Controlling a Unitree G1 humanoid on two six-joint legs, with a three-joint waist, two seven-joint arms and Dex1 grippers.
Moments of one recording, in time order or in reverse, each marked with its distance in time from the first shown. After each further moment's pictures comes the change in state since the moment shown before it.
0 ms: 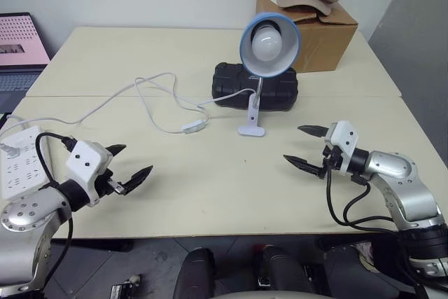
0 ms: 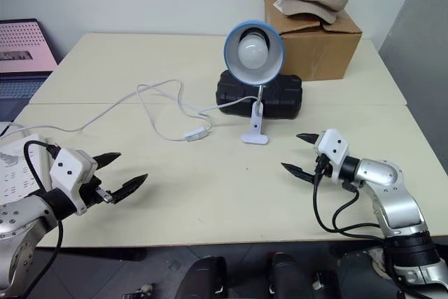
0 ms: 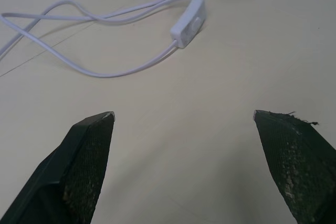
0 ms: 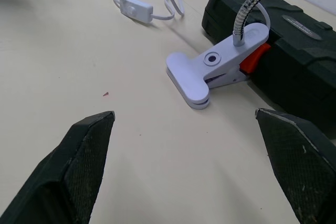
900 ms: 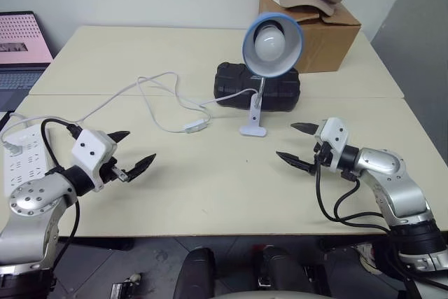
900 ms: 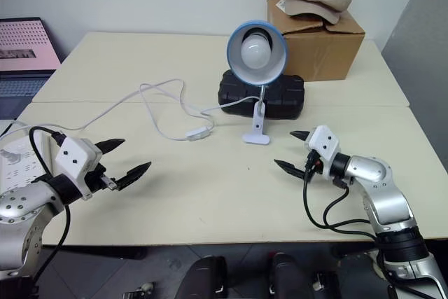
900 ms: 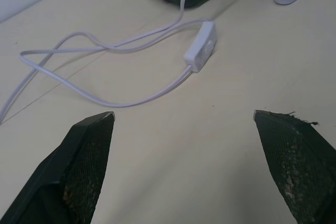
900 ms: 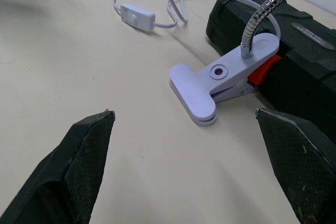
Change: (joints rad) left arm -0.191 0.001 -0.101 0.167 0.075 -0.133 -0.042; right arm -0.045 0.054 0.032 -0.051 -0.030 0.106 -0.060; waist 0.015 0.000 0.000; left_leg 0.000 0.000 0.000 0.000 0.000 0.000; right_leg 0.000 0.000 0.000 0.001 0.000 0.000
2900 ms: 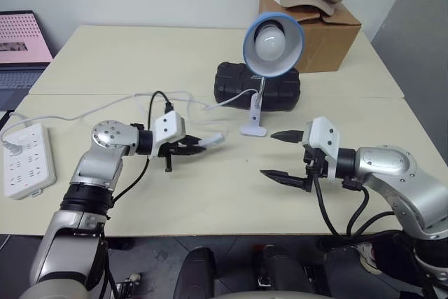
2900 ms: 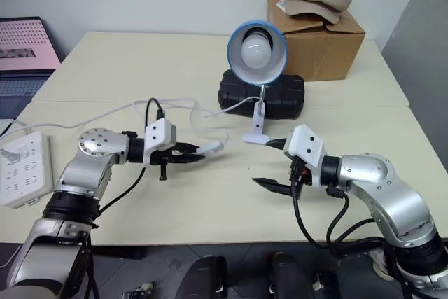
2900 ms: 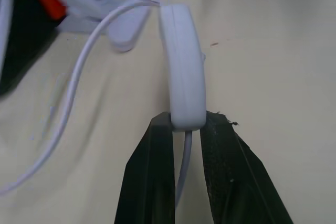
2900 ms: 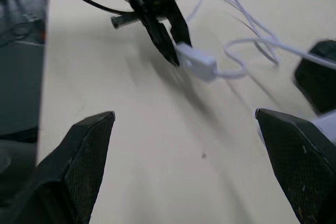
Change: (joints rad) left arm -0.540 -0.082 -0.435 0.311 0.161 -0.075 -0.512; right arm -0.093 -0.122 0.044 -0.463 0.252 0.478 0.034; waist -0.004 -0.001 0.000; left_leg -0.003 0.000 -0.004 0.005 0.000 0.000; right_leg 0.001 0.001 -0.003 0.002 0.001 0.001
